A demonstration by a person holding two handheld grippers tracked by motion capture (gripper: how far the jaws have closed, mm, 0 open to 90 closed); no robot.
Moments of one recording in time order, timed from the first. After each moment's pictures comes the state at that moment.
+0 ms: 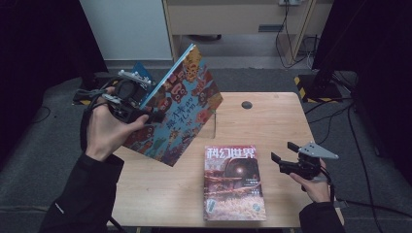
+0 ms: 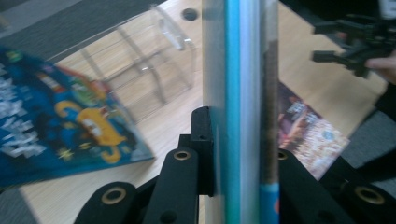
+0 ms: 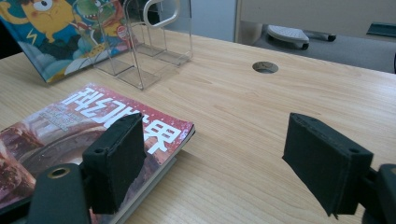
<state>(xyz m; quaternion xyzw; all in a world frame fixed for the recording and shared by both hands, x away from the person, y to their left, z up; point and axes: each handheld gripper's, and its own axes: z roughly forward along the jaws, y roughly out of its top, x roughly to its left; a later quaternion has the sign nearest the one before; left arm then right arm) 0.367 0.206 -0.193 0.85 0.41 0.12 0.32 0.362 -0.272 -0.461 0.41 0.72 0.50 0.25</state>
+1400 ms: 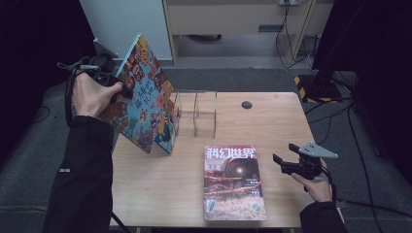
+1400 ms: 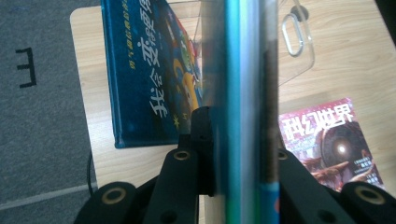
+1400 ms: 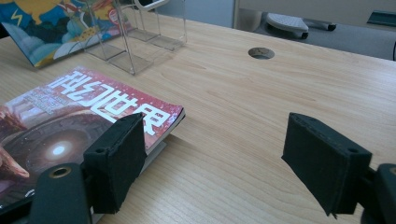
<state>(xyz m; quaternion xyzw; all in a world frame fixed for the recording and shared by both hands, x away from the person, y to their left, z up) 0.457 0.274 -0.204 0.75 0.61 0.09 0.25 0.366 -0.279 -0.469 0.41 0.74 0.48 0.24</state>
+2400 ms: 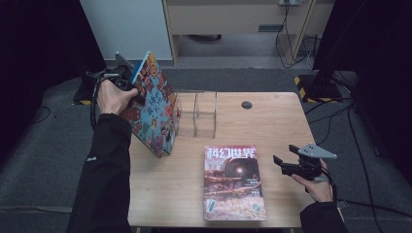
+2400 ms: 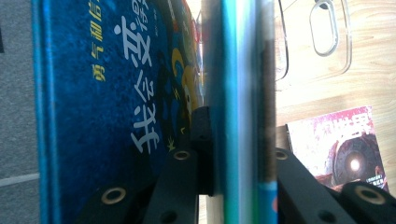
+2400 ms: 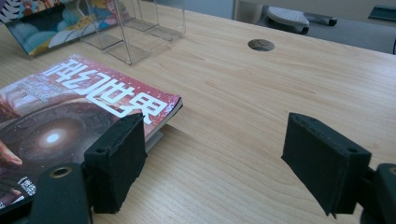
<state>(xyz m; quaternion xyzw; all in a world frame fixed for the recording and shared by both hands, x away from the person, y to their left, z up) 0.505 0.269 -0.268 0.73 0.64 0.03 0.23 0.366 -0.281 -0.473 0.41 0.75 0.46 0.24</state>
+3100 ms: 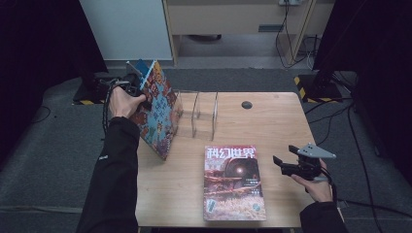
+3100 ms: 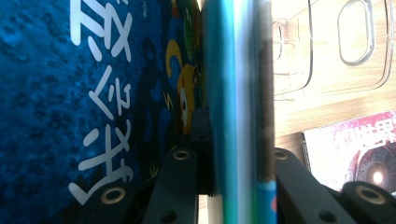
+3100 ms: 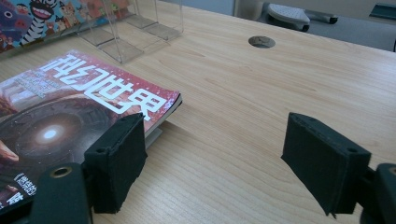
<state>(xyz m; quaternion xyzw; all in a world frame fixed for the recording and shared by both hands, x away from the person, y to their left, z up) 0.527 0.264 -0.310 0.74 0.64 0.02 0.22 0.367 -0.280 -0.475 0.41 0.75 0.46 0.24</state>
